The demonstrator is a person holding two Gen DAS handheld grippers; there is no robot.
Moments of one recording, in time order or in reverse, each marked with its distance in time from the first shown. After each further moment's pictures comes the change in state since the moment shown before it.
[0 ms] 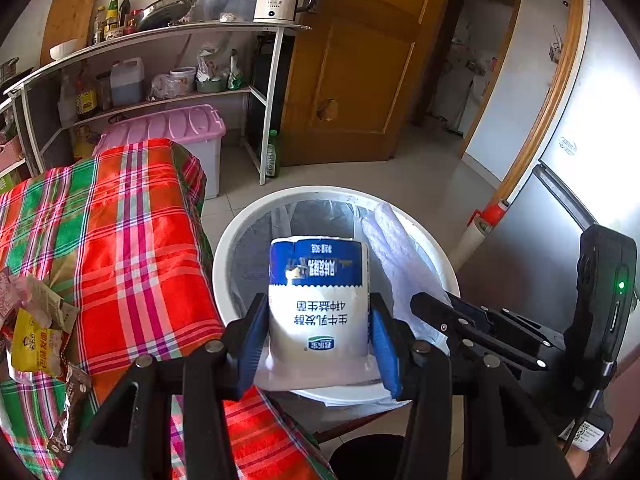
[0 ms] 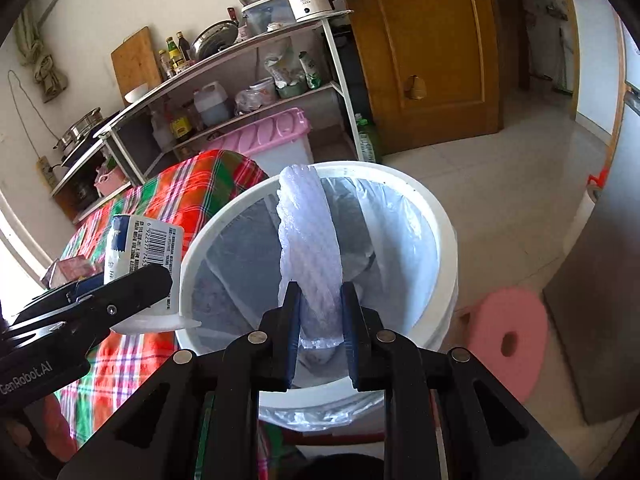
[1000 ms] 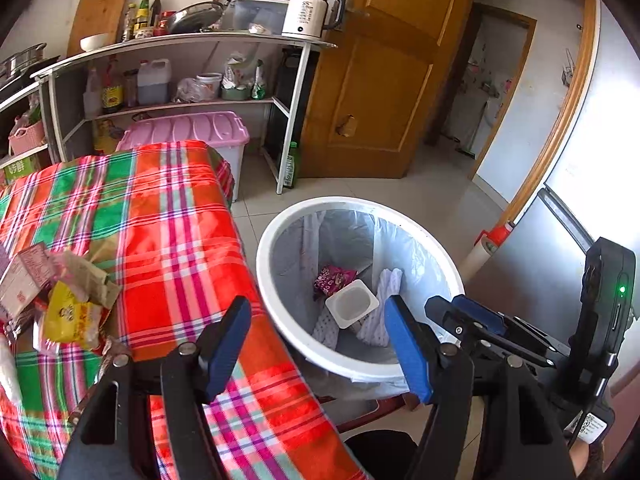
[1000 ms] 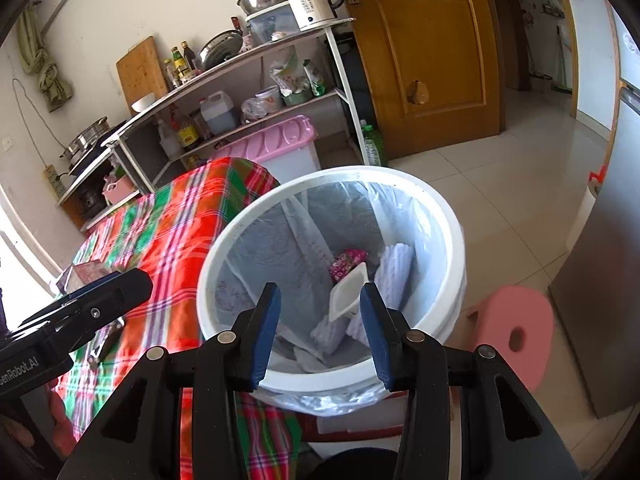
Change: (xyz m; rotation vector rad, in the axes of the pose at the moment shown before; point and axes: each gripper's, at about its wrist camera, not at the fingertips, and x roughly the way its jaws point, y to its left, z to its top) left arm -0.041 0.031 -0.016 -0.074 -0.061 0.037; right arm -0.020 0.018 -0.005 0.015 -0.035 0.030
